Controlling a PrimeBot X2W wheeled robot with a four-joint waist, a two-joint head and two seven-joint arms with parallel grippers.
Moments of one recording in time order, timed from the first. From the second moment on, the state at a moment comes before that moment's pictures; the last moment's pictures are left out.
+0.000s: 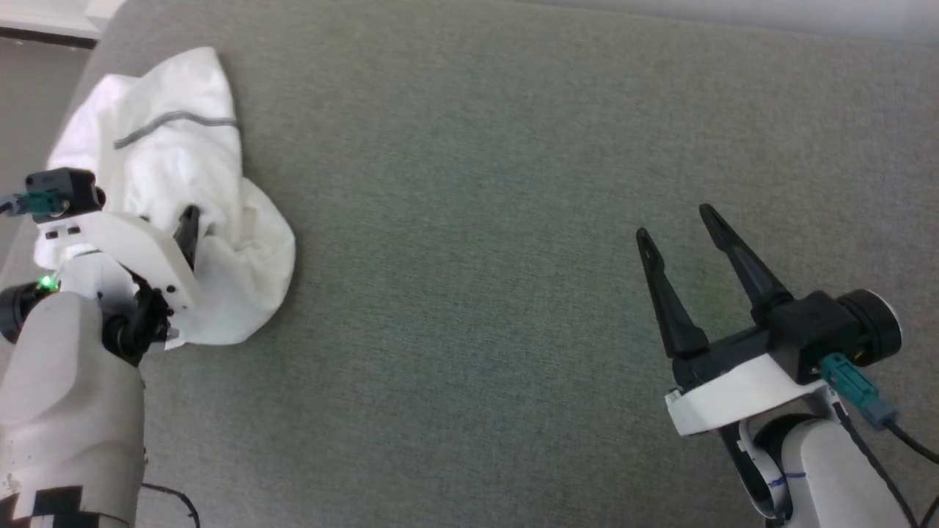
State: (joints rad) left arm -0.69 0.32 0.06 0.76 -0.34 -0.11 0.21; right arm -0.16 -0.07 0.16 -0.09 0.03 0.13 -0.09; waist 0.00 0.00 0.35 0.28
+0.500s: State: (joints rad) left arm -0.83 0.42 -0.02 0.96 -0.55 -0.13 0.52; right arm -0.19 -0.06 0.18 -0.06 0.06 0.13 -0.13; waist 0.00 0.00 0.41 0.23
